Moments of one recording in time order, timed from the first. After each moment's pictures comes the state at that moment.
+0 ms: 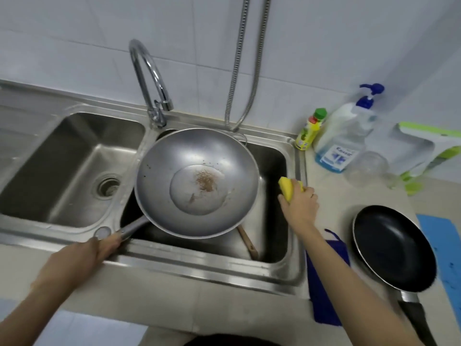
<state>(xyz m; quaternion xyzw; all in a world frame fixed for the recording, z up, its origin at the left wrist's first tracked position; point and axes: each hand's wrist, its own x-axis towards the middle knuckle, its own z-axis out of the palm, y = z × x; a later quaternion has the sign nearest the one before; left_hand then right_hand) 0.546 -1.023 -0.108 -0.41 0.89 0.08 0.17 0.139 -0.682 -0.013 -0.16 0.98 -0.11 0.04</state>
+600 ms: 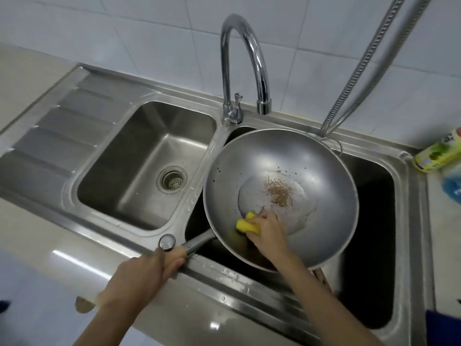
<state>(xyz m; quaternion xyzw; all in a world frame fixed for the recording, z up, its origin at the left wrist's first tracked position) 0.528 -0.990 -0.003 -0.43 0.88 0.09 0.18 0.269 -0.874 -0.088 -0.40 0.86 -0.15 0.27</state>
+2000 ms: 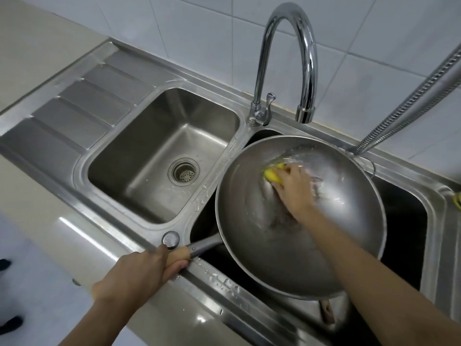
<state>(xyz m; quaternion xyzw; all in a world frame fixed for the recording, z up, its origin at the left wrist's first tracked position) 0.529 -0.993 -0.013 -0.42 0.89 0.09 0.16 0.154 -0.971 -0.109 -0.54 0.83 -0.13 0.00</state>
